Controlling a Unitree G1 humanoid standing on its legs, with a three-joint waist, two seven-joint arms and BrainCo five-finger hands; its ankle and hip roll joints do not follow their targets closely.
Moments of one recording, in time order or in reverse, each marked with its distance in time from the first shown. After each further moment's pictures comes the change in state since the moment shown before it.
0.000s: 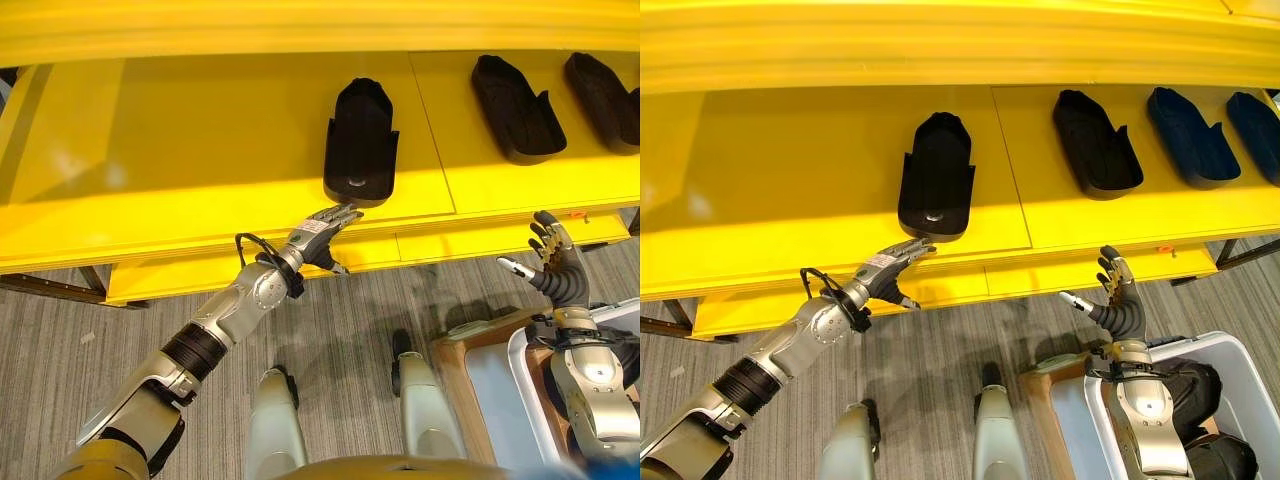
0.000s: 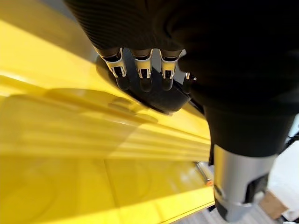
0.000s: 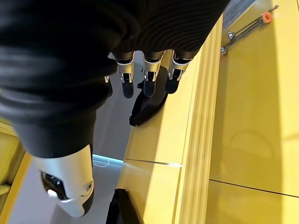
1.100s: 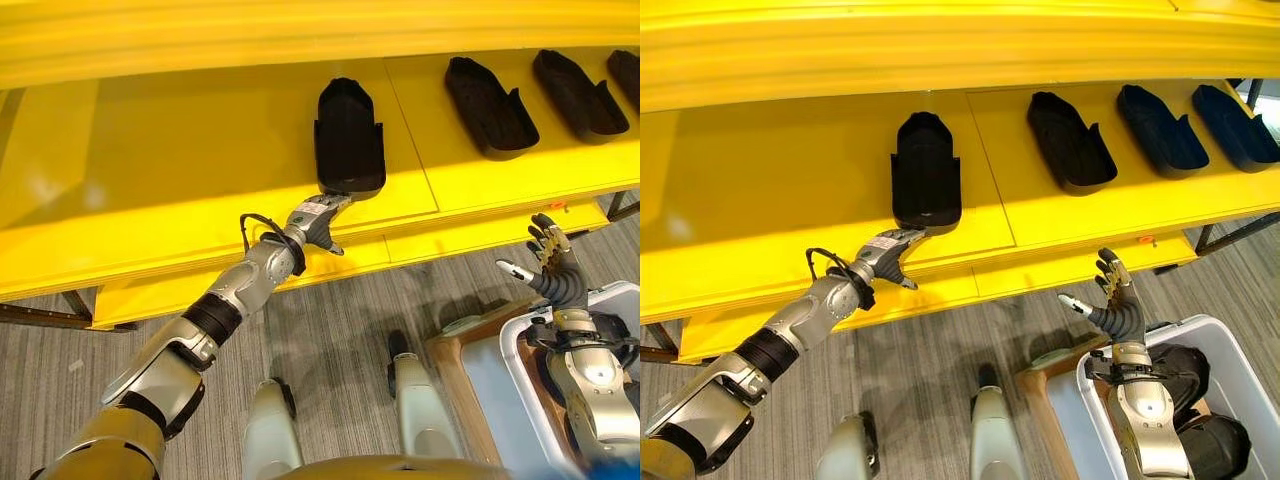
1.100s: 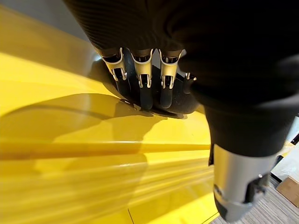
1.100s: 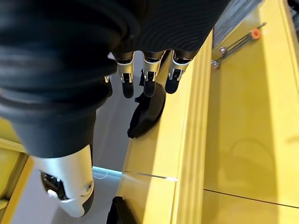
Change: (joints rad) left arm -0.196 -0.020 -0.079 0.153 0.042 0.064 0.020; right arm 0.006 0.000 0.002 0.002 0.003 0.000 0.021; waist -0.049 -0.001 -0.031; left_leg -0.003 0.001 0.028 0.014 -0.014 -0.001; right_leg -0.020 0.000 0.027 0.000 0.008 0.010
